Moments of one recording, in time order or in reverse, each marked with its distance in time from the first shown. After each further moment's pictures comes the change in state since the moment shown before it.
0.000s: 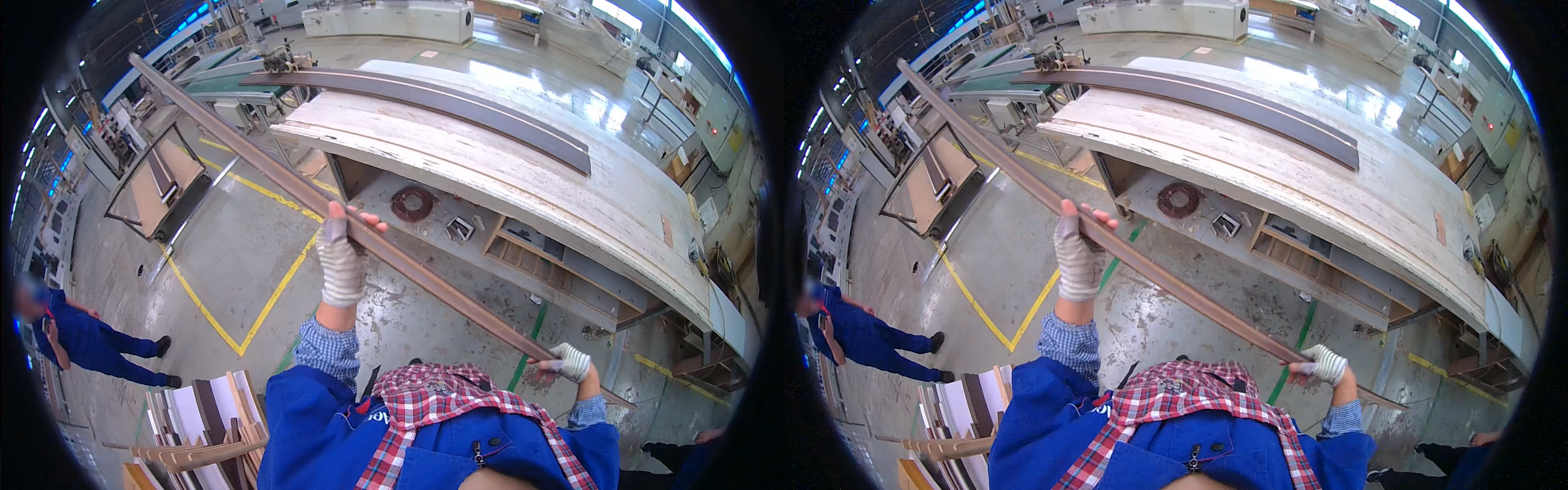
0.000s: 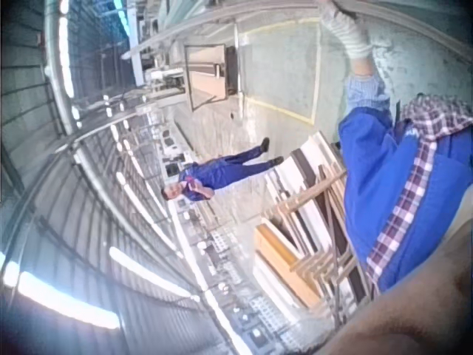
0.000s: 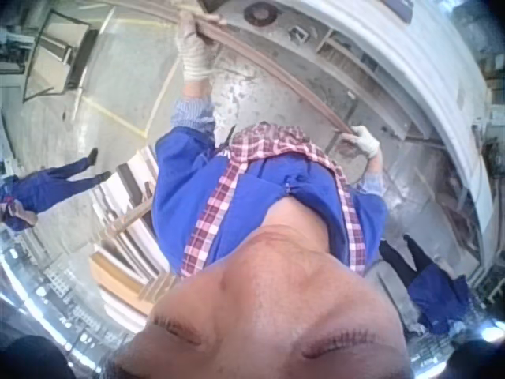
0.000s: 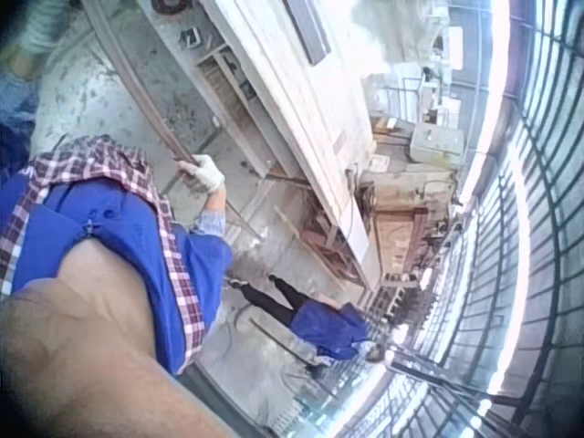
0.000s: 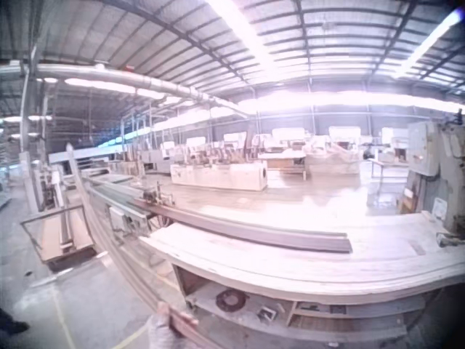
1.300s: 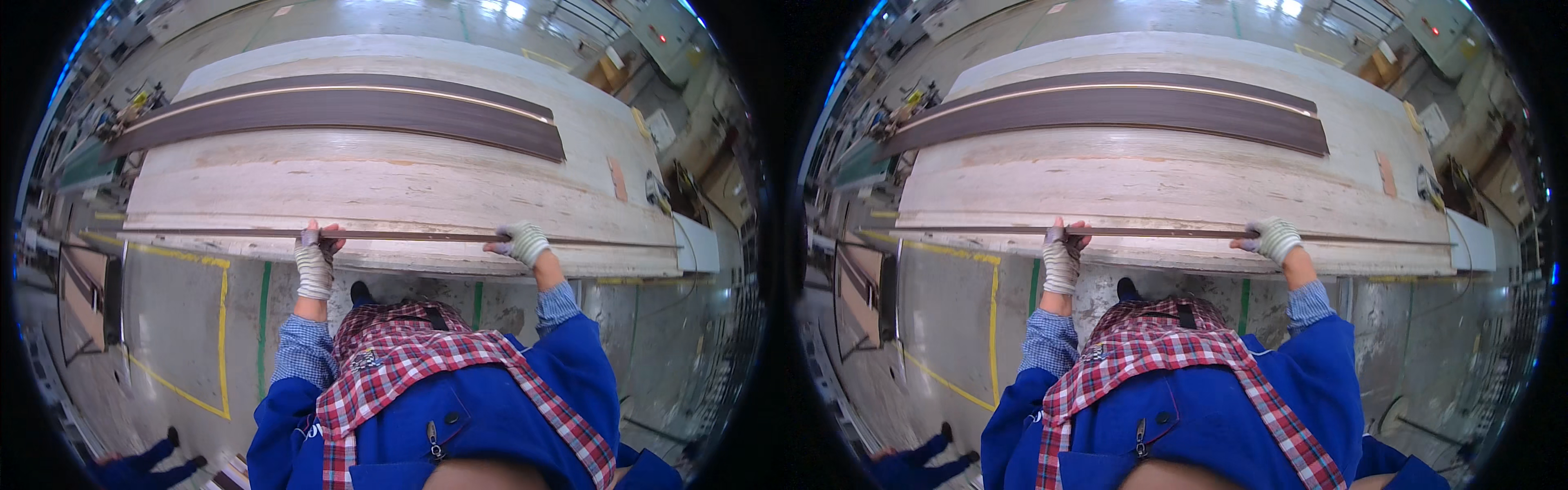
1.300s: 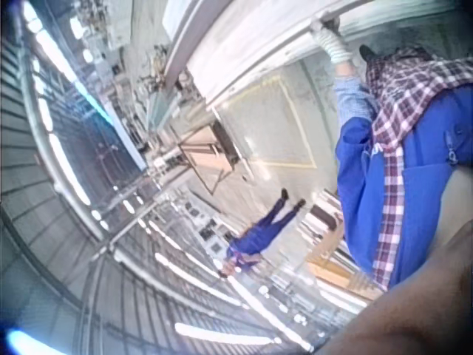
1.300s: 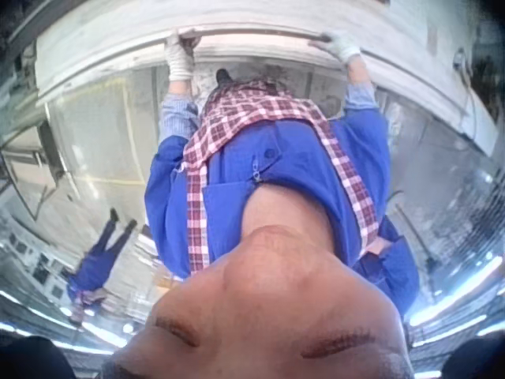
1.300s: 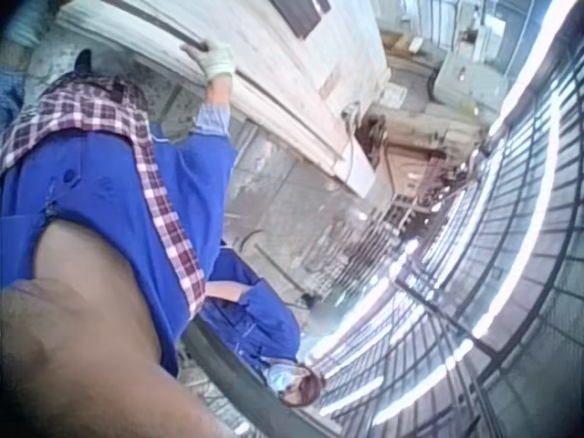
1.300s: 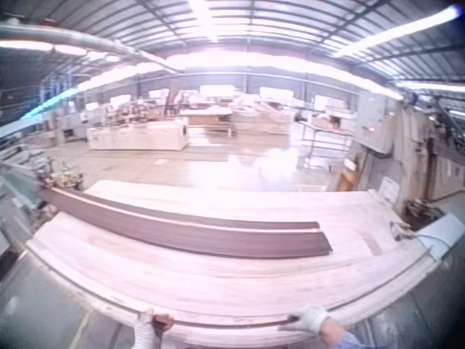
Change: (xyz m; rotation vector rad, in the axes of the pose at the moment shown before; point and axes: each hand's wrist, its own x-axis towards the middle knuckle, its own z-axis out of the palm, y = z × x) left_hand 0.279 -0.401 0.129 0.175 0.037 -0.471; right_hand 0.220 -0.044 -0.402 -0.722 0.621 0.058
